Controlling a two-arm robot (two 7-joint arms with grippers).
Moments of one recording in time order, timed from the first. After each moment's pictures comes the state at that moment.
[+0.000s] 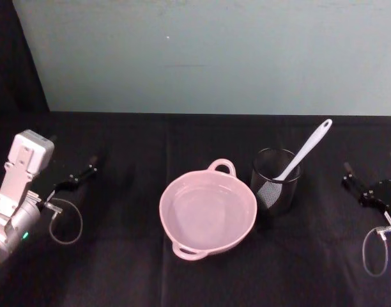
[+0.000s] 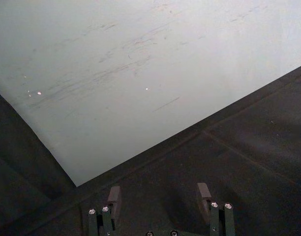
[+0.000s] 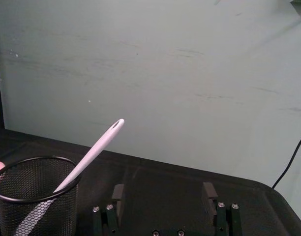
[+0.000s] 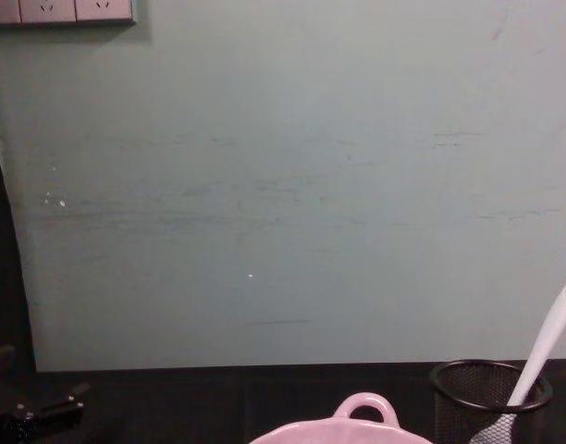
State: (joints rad) left arm -0.20 0.60 0.45 -1.41 -0.25 -0.12 0.03; right arm -0.07 0.33 0.00 -1.53 0.13 -0.23 0.14
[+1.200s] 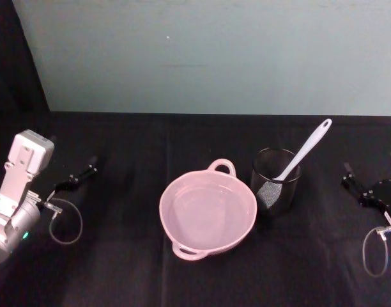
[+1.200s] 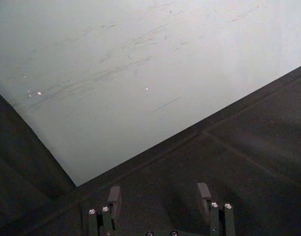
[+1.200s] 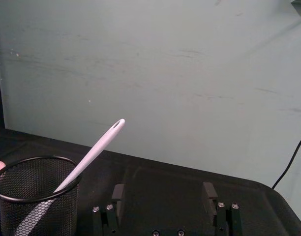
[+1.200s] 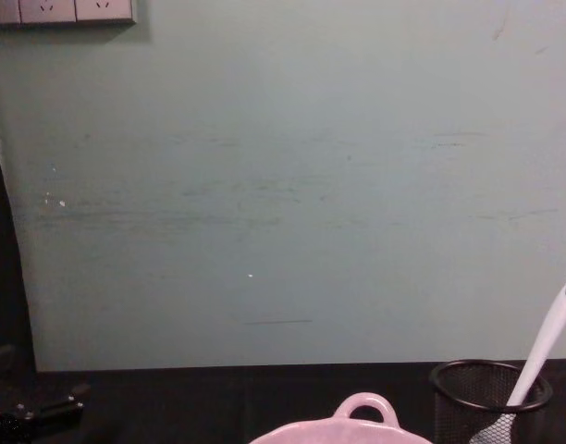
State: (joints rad) left arm -0.20 0.60 0.45 -1.41 -0.25 -0.12 0.03; right arm -0.07 0.33 0.00 -1.53 0.13 -0.22 0.14
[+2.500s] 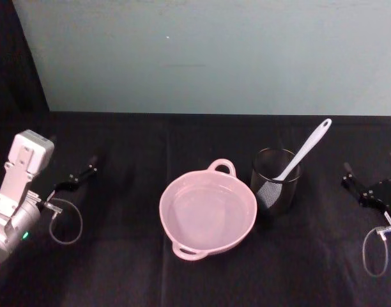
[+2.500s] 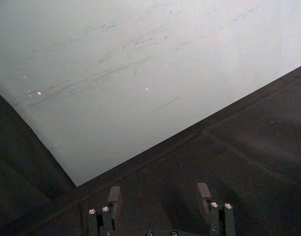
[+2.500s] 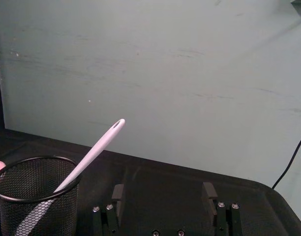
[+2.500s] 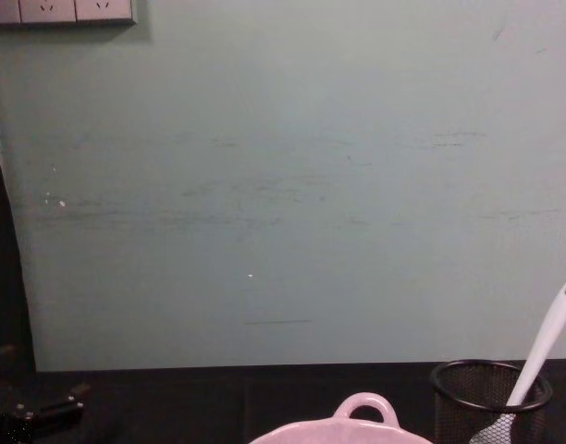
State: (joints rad) left arm -0.20 0.60 0.45 -1.41 -0.25 -0.12 0.03; right arm -0.07 0.33 0.00 -1.53 0.13 -0.22 0.14
